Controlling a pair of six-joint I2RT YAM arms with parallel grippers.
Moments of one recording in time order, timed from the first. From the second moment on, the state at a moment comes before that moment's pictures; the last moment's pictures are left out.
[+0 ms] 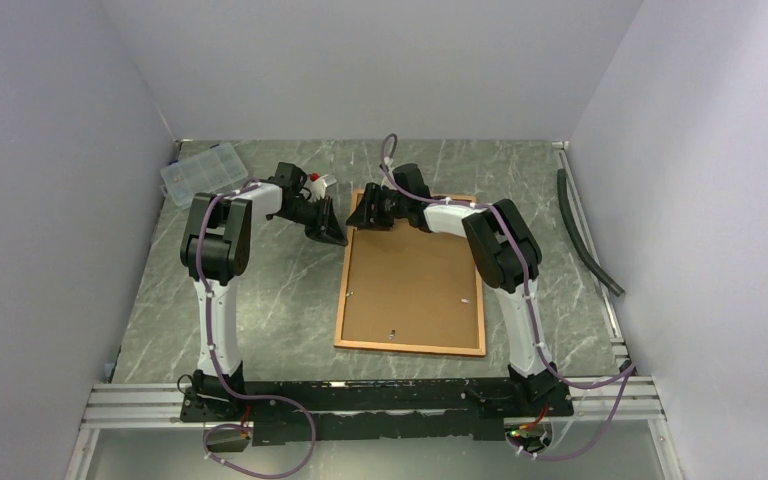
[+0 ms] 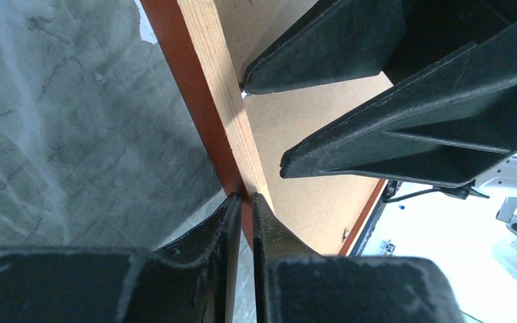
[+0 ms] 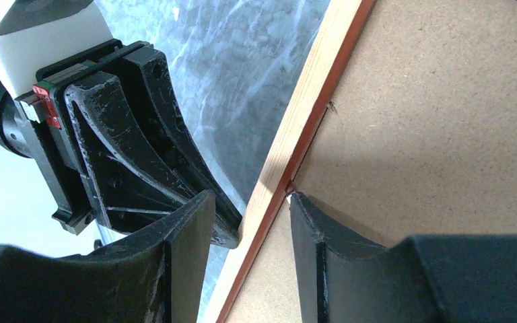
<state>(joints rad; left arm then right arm) -0.20 2.21 1.49 -0.50 0.92 -0.13 0.51 2.24 1.46 0.17 -0.57 0.70</state>
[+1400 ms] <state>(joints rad) -0.32 1.87 1.18 -0.70 0.55 0.36 0.08 1.89 1.18 -0.17 -0.02 0.77</state>
